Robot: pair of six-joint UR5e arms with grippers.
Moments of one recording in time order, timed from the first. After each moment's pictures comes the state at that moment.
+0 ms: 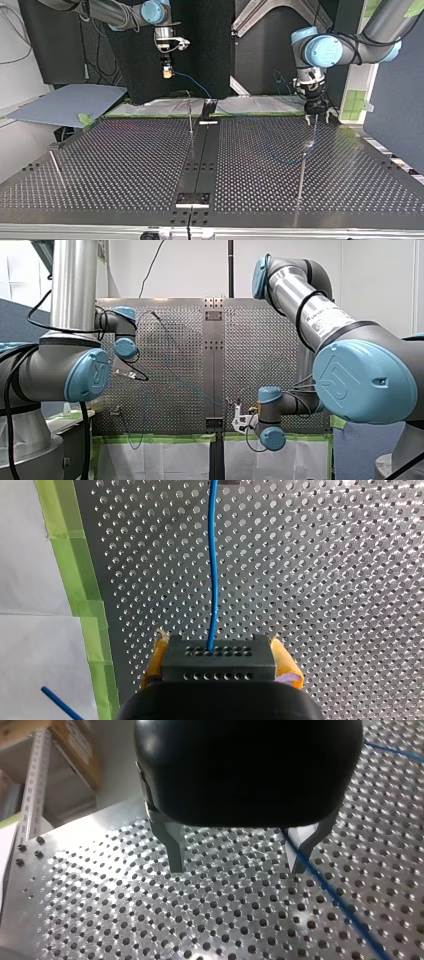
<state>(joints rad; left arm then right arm) 0.01 -1.68 -2.15 -2.45 -1.83 -2.83 2.13 -0.68 2.08 -1.40 1.70 1.63</state>
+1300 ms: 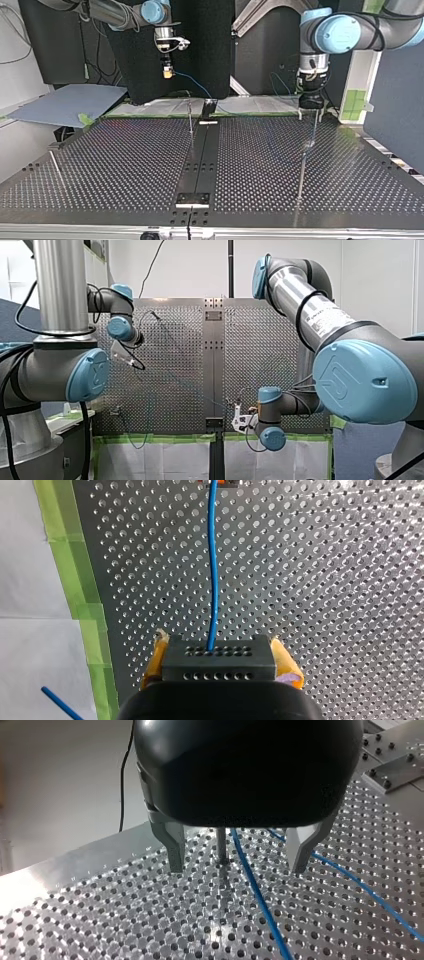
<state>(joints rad) 0.00 -1.47 -2.15 -2.69 -1.66 -2.67 2.13 -0.68 2.08 -1.40 1.70 1.64</state>
